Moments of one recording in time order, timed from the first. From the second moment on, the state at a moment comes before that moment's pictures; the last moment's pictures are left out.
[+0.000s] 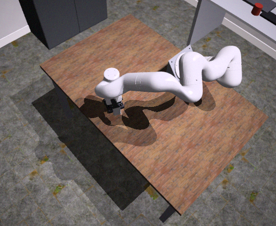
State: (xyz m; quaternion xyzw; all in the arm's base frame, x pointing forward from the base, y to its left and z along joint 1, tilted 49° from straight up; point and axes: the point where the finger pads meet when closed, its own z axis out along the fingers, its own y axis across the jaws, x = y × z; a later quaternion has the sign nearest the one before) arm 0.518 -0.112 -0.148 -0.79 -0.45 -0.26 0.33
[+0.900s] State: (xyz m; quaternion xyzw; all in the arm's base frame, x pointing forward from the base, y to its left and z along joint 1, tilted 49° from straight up) arm 0.515 -0.137 -0.126 -0.79 -0.45 -0.26 0.33
